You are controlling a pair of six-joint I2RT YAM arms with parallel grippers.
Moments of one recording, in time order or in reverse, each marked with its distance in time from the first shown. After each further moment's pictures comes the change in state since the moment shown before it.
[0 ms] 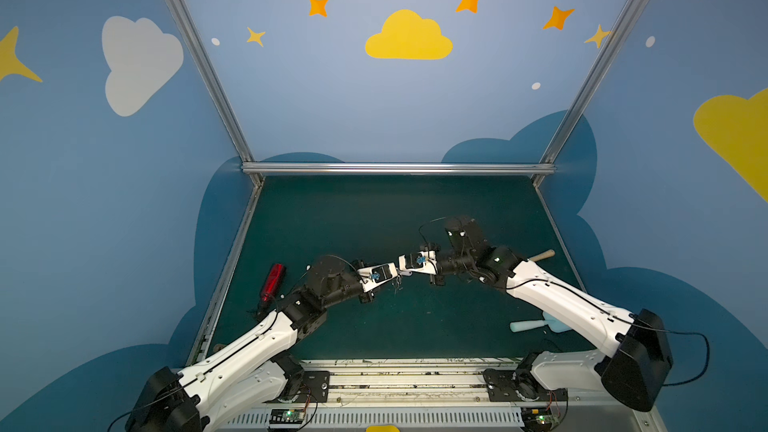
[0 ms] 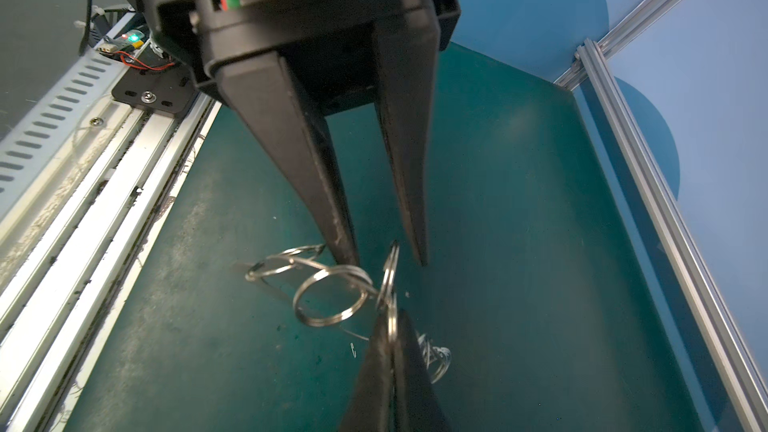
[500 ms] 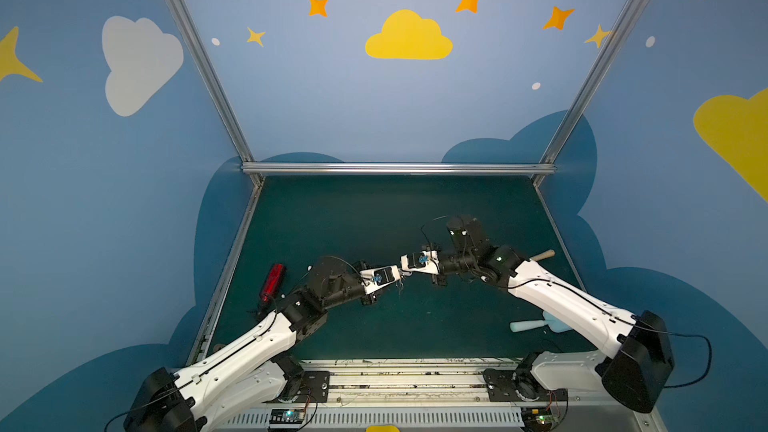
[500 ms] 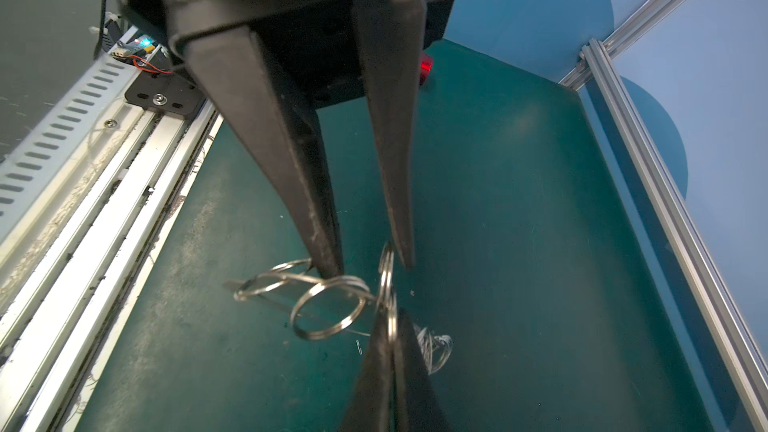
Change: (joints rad) left arm -0.043 0.011 0.032 -0.034 -0.003 0.000; right arm -0.013 -0.010 0.000 -0.017 -0.026 -0.007
